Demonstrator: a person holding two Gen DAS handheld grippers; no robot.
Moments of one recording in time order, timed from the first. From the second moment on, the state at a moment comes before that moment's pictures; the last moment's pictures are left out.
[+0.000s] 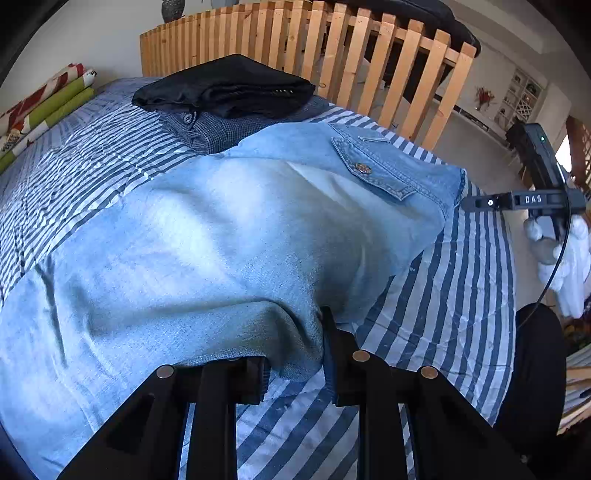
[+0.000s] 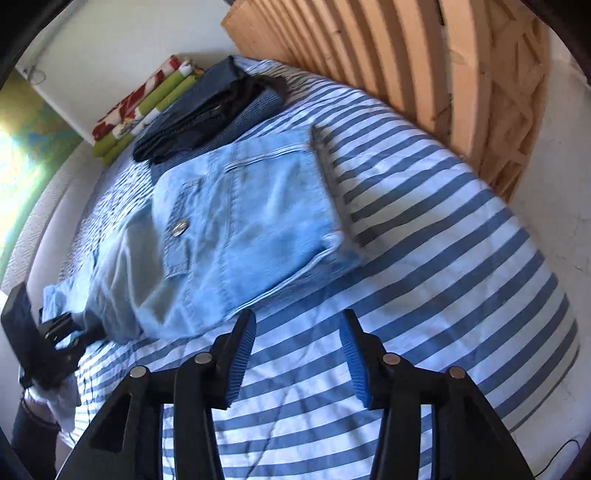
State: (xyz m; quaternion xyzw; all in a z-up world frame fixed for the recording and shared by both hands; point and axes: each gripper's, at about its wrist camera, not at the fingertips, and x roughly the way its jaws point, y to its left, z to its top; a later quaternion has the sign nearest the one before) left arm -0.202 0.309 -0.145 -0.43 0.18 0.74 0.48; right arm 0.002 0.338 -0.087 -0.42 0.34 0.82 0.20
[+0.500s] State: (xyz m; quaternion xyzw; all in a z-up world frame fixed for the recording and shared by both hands) left arm -0.224 0.274 -0.086 -0.47 0.07 0.73 0.50; right arm -0.047 0.332 -0.031 -0.39 0.39 0.81 0.20
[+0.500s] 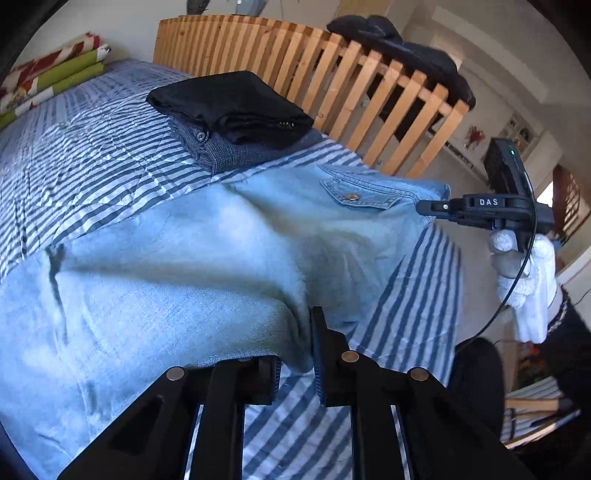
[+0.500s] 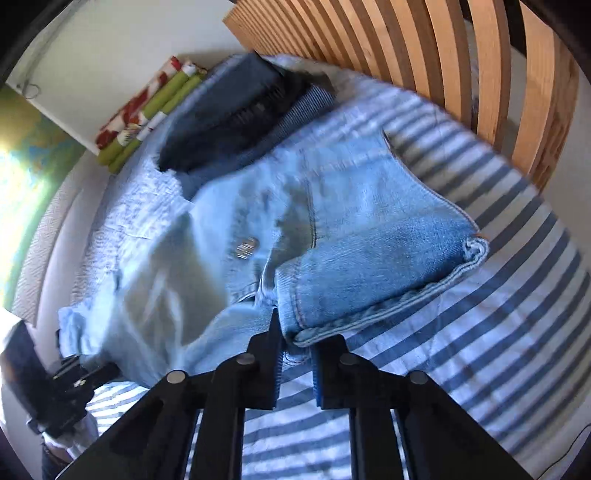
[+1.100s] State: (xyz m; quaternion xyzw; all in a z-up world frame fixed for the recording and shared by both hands) left arm -0.146 0.329 -0.144 -0.46 0.15 0.71 0.51; right arm -0.047 0.361 -0.037 -0.41 0.38 0.79 0.25
